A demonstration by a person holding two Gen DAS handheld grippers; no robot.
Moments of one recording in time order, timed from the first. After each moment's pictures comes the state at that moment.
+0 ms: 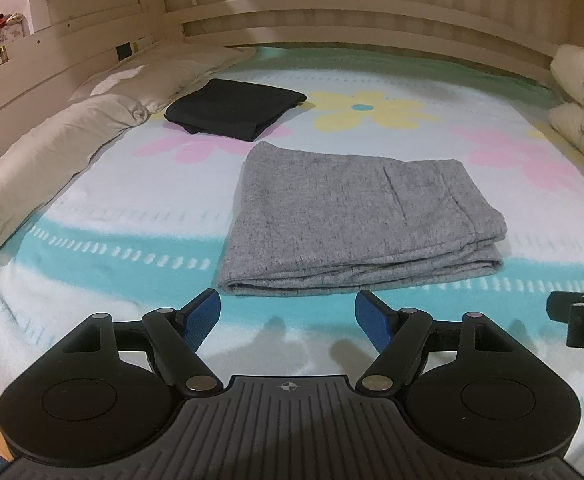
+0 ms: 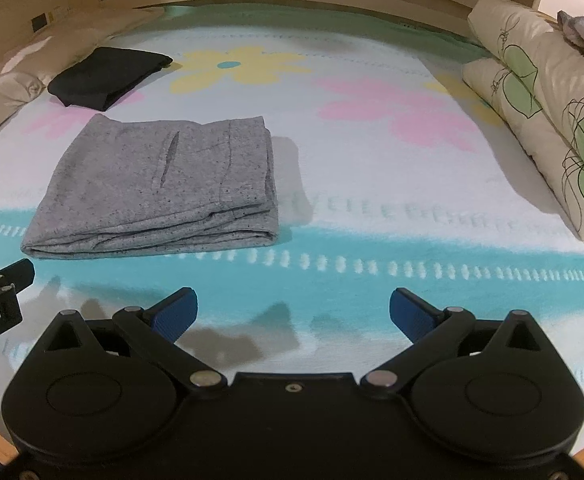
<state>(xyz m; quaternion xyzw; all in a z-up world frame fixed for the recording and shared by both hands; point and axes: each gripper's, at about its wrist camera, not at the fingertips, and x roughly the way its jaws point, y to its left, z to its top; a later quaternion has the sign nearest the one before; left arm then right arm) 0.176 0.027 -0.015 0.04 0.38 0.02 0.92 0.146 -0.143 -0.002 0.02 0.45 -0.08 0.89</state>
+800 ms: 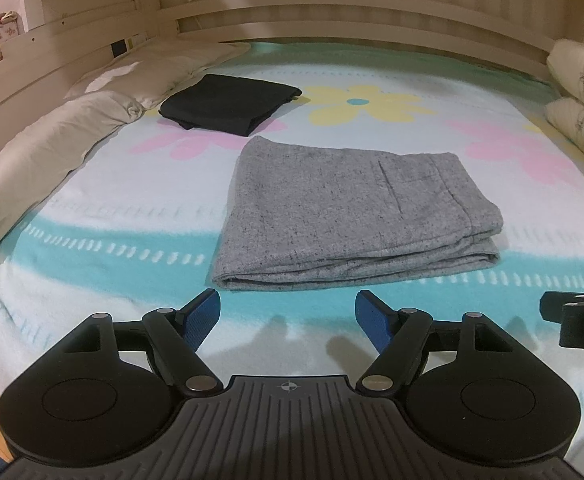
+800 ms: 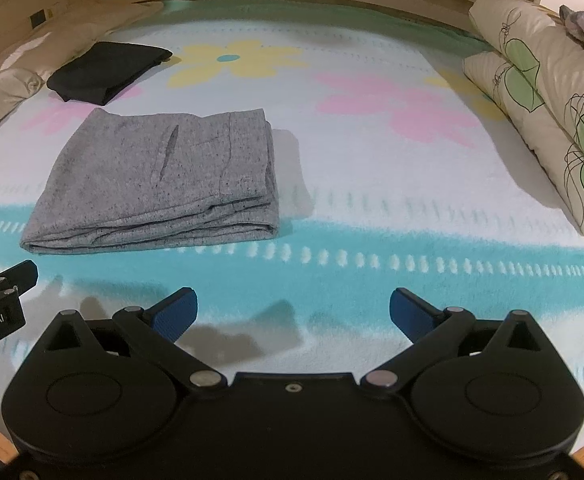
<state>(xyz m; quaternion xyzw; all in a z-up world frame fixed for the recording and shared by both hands) 0.176 0.026 -0.016 0.04 0.39 0.02 0.92 0.147 -0.144 -0.004 0.02 0.46 -0.08 0.88</state>
